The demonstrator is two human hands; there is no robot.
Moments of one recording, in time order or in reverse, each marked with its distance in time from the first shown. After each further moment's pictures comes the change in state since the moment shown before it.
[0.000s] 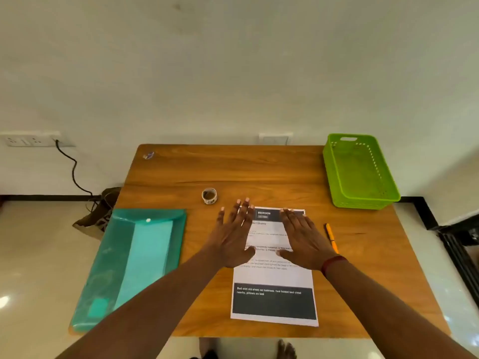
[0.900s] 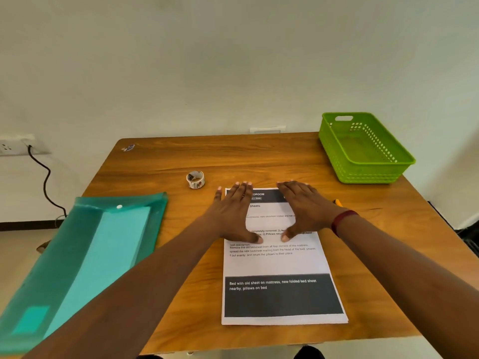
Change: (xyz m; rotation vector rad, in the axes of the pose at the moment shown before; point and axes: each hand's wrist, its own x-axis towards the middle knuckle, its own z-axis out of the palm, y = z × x) left_hand 0.059 -0.014 0.076 0.066 0.037 0.040; right_hand 0.053 0.039 0.059 -0.052 0.033 -0.030
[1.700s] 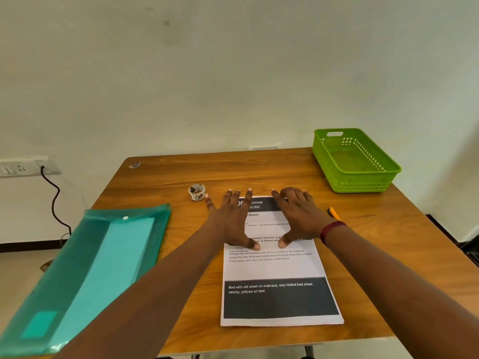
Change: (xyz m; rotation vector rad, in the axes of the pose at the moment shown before) left_hand -0.004 0.012 -0.006 0.025 0.036 -0.156; right_hand -0.013 -0.015 0.000 -0.156 0.137 0.037
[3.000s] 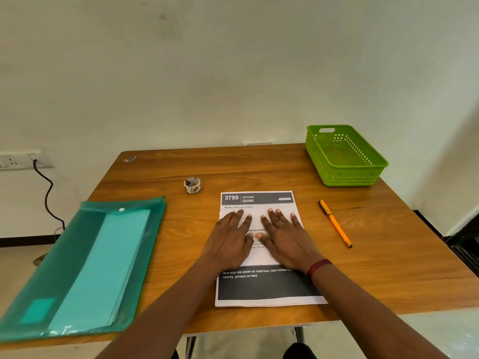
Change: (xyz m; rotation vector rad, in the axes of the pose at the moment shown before) left_hand -0.044 0.022 0.064 -0.057 0.313 0.099; right_hand -0.050 -0.058 0.044 0.183 0.076 0.103
